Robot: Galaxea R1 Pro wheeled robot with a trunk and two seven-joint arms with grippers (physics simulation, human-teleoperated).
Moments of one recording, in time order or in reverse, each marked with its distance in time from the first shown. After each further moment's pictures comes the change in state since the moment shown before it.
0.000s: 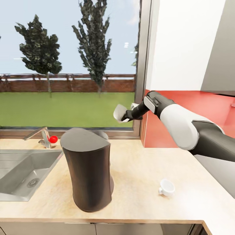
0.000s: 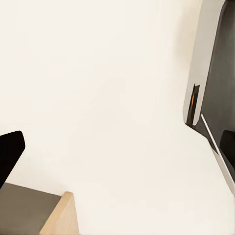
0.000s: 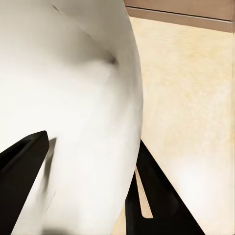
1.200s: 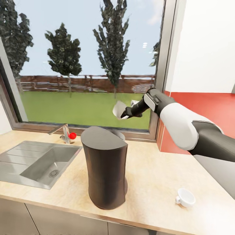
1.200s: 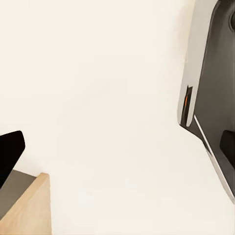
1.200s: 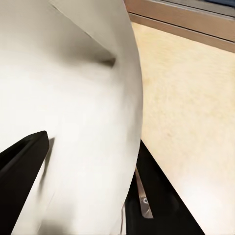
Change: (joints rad) left arm 0.000 -0.012 0.000 0.002 0.000 0.000 0.000; right arm 0.000 0.006 -0.005 -0.049 -0.004 0.000 0.001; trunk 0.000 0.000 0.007
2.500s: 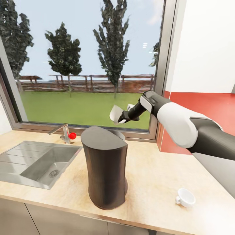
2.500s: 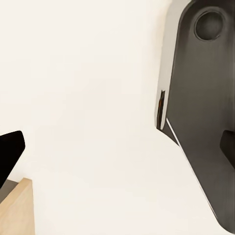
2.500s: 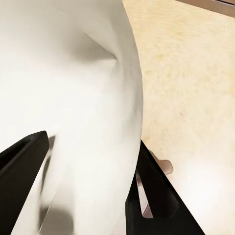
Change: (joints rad) left arm 0.000 -0.049 0.018 0.000 0.000 -0.020 0.000; right arm -0.032 0.023 -0.001 0.111 0.001 0.012 0.002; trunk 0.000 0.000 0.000
